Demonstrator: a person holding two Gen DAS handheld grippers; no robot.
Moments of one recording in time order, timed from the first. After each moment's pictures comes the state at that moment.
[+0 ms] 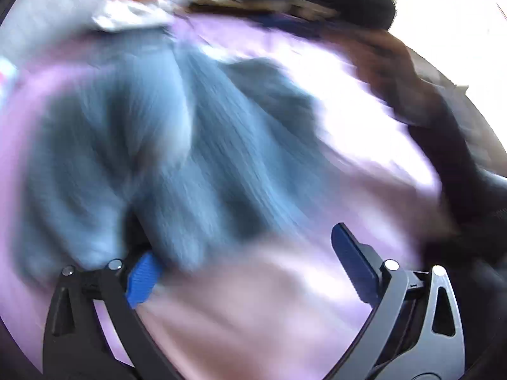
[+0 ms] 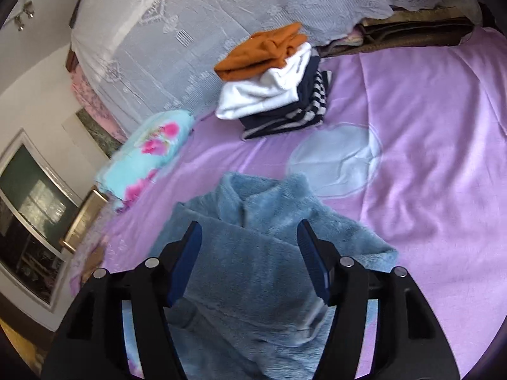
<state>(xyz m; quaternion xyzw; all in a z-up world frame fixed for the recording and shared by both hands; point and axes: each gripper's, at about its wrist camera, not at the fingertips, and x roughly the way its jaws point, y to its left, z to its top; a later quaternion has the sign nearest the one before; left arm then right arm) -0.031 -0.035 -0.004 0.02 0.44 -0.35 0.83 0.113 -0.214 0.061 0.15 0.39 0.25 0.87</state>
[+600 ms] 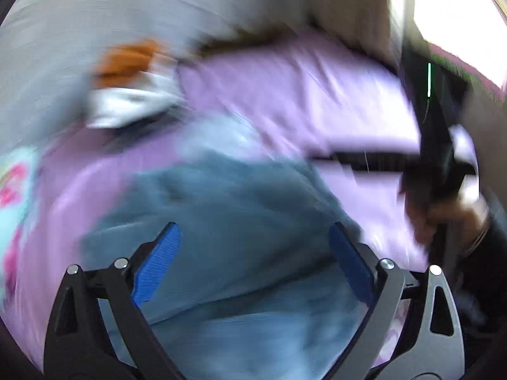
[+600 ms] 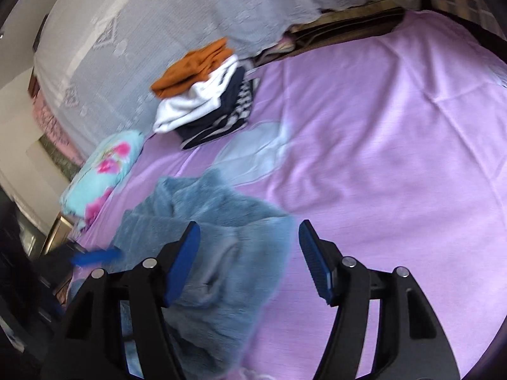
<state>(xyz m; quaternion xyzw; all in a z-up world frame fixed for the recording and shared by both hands) 0.105 -0.148 0.084 0.17 0.40 -0.26 0.86 0.092 -0.307 0.035 0.19 0.38 0.13 0.90</state>
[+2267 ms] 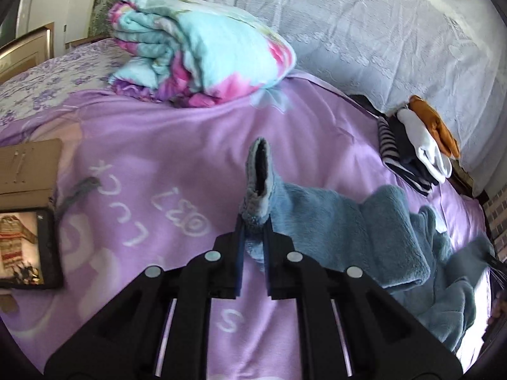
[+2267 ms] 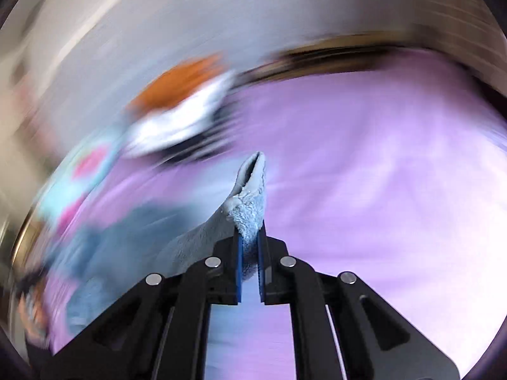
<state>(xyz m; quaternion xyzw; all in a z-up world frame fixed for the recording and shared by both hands) 0.050 0.285 0.024 -0.22 0.33 0.13 0.91 0.133 -0.426 0.072 0.14 0.35 -0.03 0.92</state>
